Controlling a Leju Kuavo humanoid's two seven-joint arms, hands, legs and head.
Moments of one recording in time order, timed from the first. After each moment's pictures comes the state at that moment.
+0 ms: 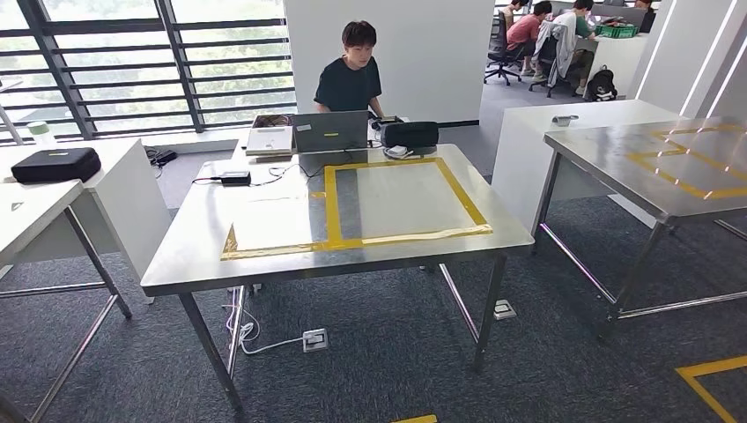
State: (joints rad) left arm -0.13 -0.05 -0.33 -0.75 1.19 -0.58 0.17; right arm -0.05 0.17 -0.60 -0.17 0.60 0.01 0.27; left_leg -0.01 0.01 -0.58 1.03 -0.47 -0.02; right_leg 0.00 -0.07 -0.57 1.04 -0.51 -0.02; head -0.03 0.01
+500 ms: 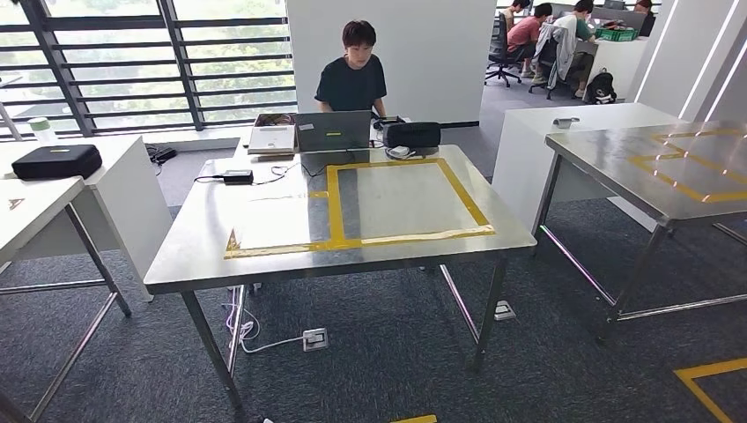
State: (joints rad) left arm -0.15 -0.06 -0.32 -0.74 1.19 -0.58 0.18; right arm -0.05 0.17 -0.61 -0.17 0.60 0.01 0.27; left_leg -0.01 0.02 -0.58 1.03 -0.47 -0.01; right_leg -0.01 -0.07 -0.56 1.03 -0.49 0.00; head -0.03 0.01
